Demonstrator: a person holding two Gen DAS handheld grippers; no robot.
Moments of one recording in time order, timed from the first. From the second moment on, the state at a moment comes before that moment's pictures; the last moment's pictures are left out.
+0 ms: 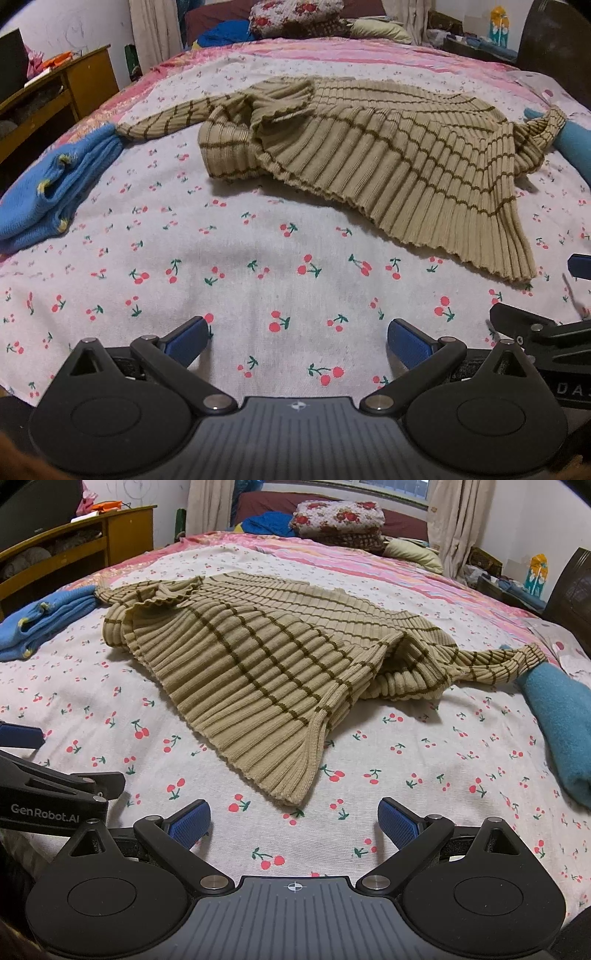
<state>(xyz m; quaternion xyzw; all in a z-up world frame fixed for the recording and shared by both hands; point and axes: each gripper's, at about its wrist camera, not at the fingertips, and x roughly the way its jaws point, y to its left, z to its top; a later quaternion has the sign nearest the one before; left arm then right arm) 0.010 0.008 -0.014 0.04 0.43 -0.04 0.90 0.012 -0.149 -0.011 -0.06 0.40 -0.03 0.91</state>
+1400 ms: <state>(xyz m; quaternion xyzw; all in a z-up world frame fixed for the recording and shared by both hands) 0.113 0.047 0.028 0.06 0.31 -0.06 0.95 0.077 -0.210 0.001 0.12 0.44 0.00 0.89</state>
